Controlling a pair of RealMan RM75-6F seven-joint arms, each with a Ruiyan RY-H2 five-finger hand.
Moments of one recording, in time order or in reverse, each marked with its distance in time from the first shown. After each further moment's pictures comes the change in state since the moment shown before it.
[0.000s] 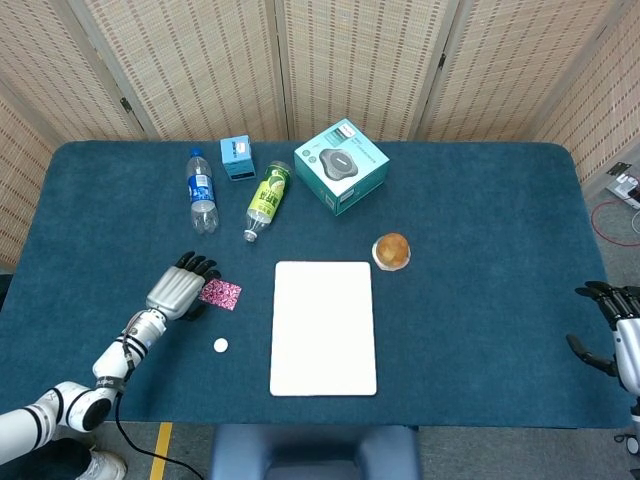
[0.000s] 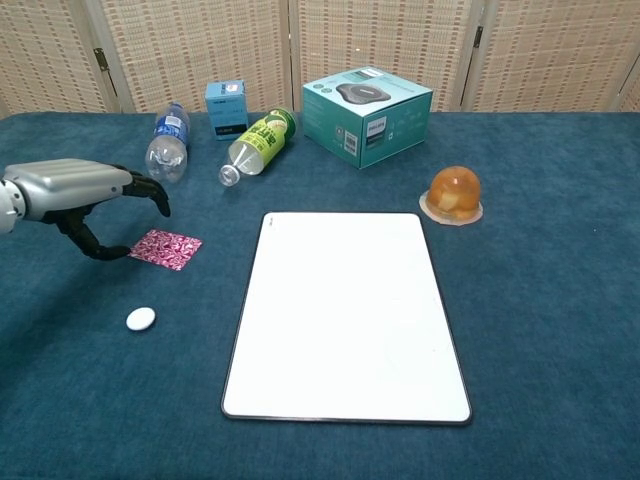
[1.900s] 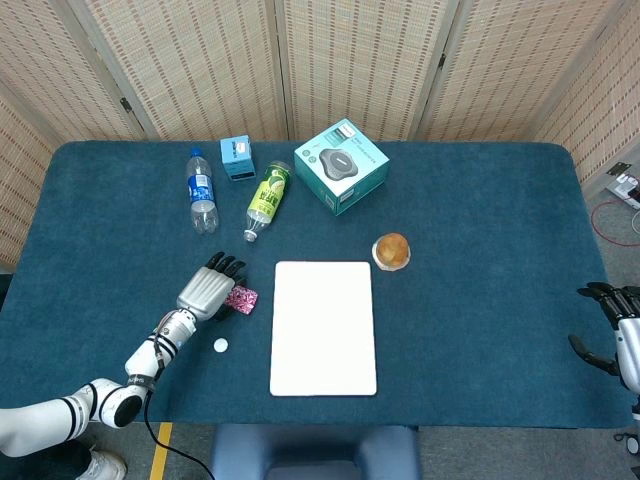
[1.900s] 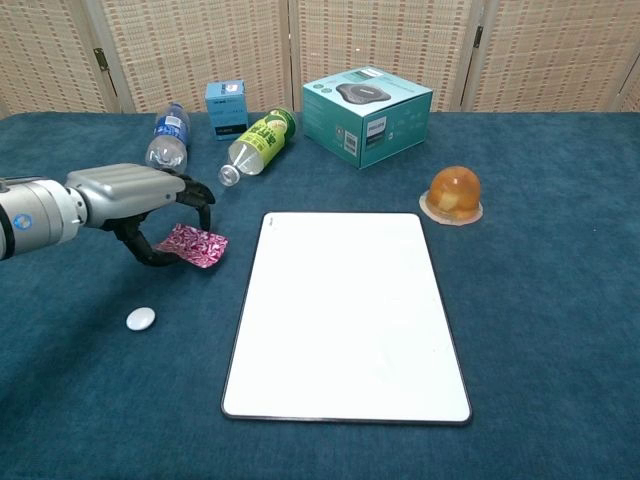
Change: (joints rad) left arm -0.100 -0.091 0.040 -0.018 -0.082 0.061 0.096; right arm 0.001 -0.012 0.004 0.033 0.013 -0.023 0.025
